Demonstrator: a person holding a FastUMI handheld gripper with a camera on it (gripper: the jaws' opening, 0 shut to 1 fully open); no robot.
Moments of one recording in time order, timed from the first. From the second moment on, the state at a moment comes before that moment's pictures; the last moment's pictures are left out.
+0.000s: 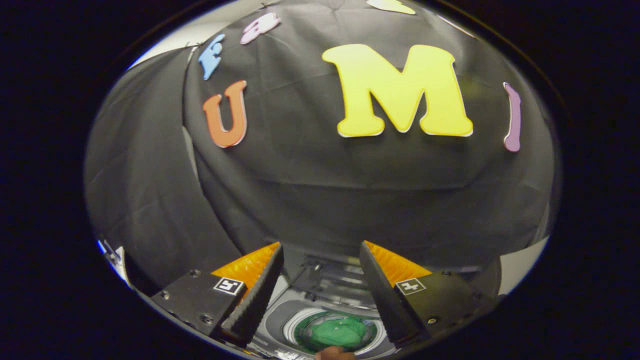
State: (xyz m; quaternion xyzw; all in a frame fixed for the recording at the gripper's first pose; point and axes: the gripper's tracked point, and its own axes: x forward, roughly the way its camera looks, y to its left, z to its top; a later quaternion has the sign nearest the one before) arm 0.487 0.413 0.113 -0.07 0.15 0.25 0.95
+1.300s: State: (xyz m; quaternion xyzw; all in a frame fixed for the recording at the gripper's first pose) arm 0.570 0.381 0.070 -0.05 0.16 0.16 0.97
